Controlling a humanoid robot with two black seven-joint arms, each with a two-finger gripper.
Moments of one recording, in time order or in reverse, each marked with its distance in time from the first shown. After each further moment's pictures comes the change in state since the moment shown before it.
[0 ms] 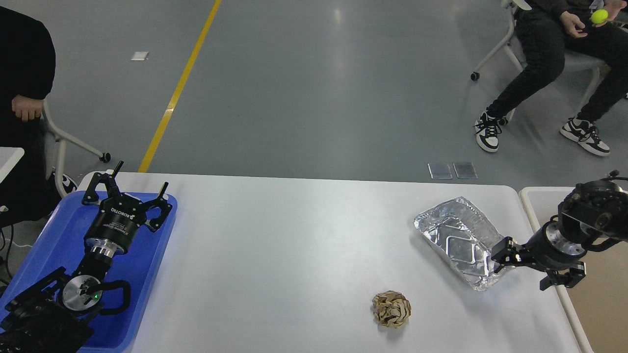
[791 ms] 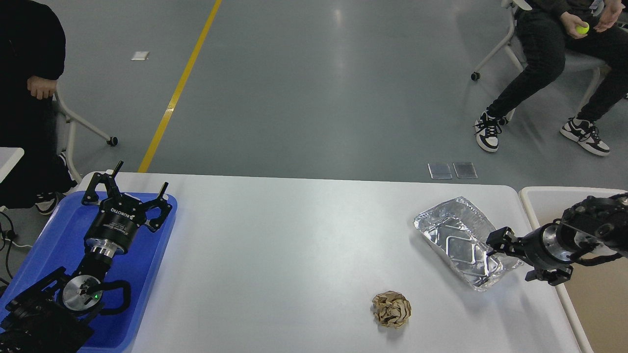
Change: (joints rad) left arm 0.000 0.000 0.000 0.000 0.000 0.000 0.000; right arm -0.082 -0.013 0.061 0.035 0.128 -0.255 0.000
